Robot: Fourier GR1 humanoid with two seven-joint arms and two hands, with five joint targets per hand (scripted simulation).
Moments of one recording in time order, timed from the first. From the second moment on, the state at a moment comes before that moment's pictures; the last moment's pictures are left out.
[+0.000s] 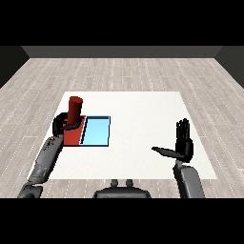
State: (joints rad) left arm -0.44 0.49 -0.09 -1.04 0.15 0.41 -0.05; right arm 0.07 -0.21 0.06 -1.91 -0.18 -0.27 -0.22
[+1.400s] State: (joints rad) left arm -0.76 0.49 -0.08 -0.07 -0.08 0.26 -0.14; right arm -0.05 -0.19 0.06 -1.66 -0.08 -0.24 -0.33
